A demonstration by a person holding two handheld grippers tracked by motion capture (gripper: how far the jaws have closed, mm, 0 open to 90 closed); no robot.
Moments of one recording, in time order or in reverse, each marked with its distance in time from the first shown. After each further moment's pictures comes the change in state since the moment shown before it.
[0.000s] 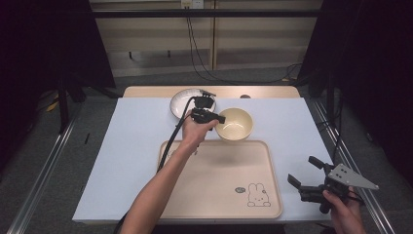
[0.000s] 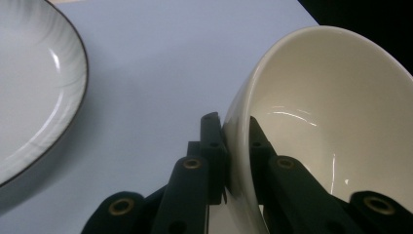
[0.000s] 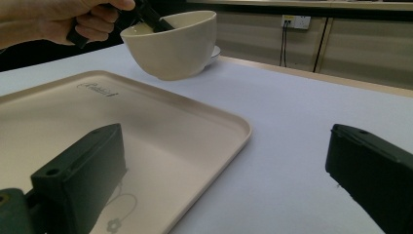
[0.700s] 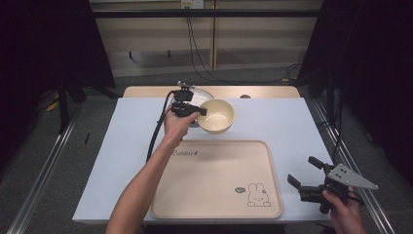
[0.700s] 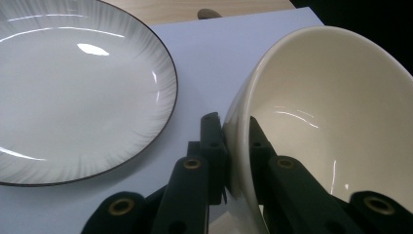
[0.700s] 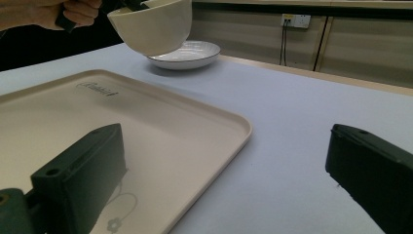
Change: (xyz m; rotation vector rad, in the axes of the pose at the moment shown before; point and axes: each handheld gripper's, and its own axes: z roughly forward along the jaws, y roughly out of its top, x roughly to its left) left arm 0.043 0.003 -0.044 -0.055 0.072 -0.050; right arm 0.000 -0.001 0.001 0.001 -0.001 0.003
